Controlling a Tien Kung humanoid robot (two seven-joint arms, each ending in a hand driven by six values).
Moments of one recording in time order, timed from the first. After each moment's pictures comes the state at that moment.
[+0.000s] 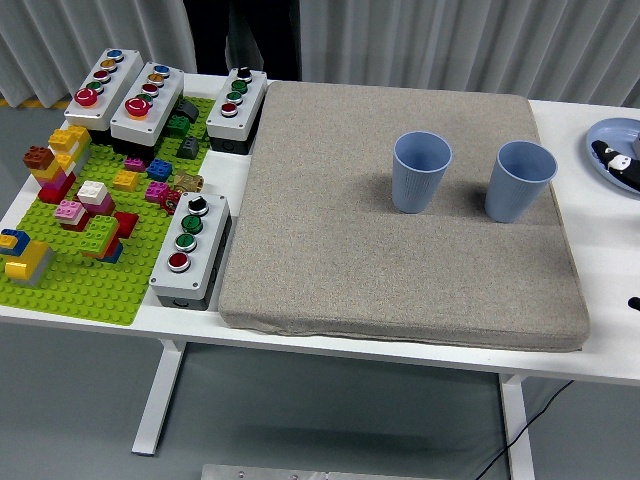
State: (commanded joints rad) left arm -0.06 0.10 -0.95 -0.18 0.54 0.04 0.19; right arm 0.27 -0.29 1.35 1.35 -1.12 -0.41 0.04
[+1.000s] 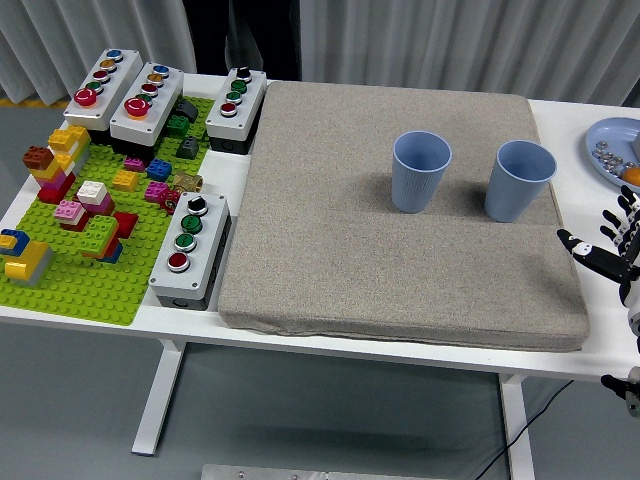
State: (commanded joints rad) left arm -0.08 0.09 -0.94 -0.18 0.56 0.04 0.19; right arm 0.13 -0.28 1.22 1.33 -1.05 -0.45 0.09
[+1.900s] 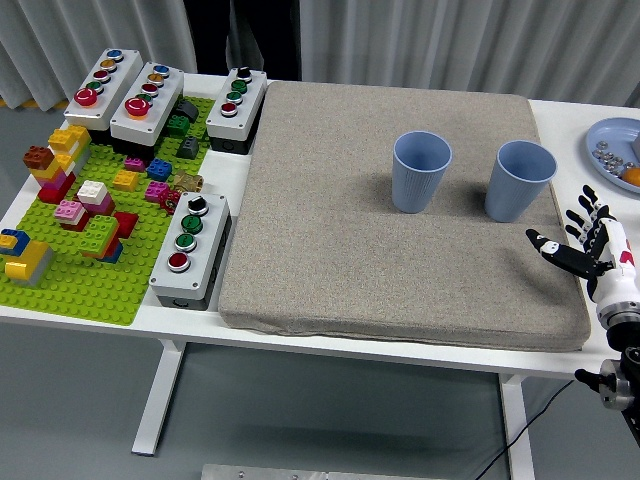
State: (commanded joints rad) left arm -0.08 0.09 -0.92 -0.18 0.56 0.04 0.20; right arm 0.20 -0.25 1.14 1.27 -1.03 -0.44 0.09
